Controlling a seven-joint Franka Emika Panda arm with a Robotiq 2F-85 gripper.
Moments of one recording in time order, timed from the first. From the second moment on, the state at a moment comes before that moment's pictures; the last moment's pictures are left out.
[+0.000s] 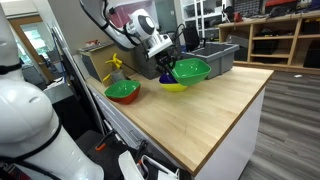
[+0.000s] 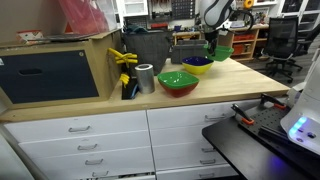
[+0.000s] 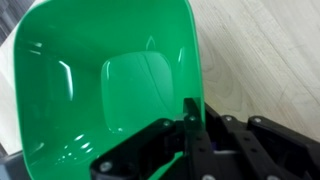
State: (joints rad) arm -0.02 0.22 -0.06 -2.18 -0.50 2.42 -0.26
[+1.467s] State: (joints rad) arm 0.04 0.31 -0.01 -2.00 -0.28 2.37 -0.07
